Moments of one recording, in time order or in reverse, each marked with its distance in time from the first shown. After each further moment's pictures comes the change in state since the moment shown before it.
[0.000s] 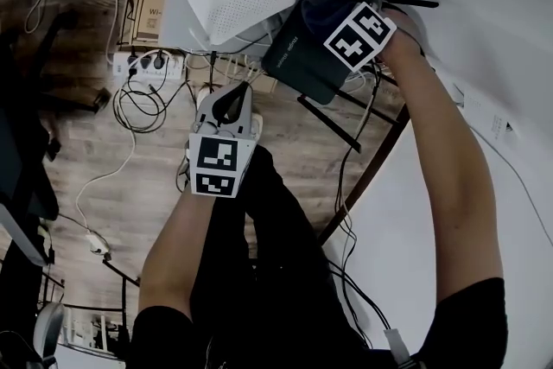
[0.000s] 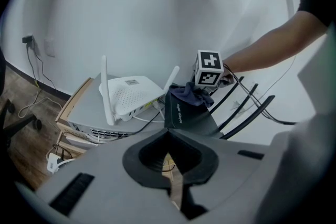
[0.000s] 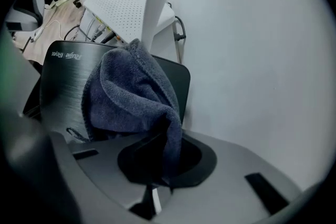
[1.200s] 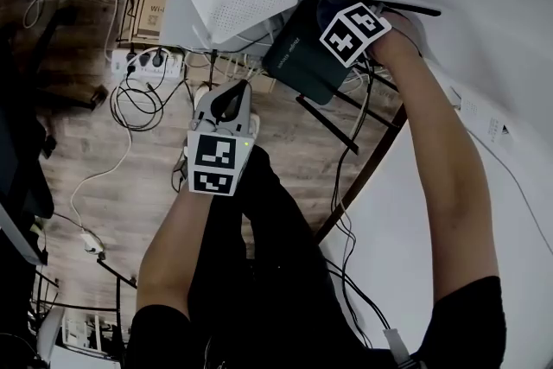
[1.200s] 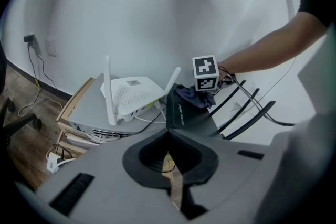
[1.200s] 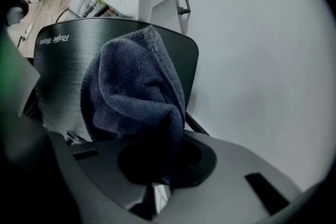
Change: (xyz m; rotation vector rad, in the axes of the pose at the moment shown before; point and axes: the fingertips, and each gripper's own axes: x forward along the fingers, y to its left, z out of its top) left arm -0.001 0.004 0.001 -0.008 -0.013 0.002; right arm 0.008 0.004 -0.029 0.000 0.221 0.009
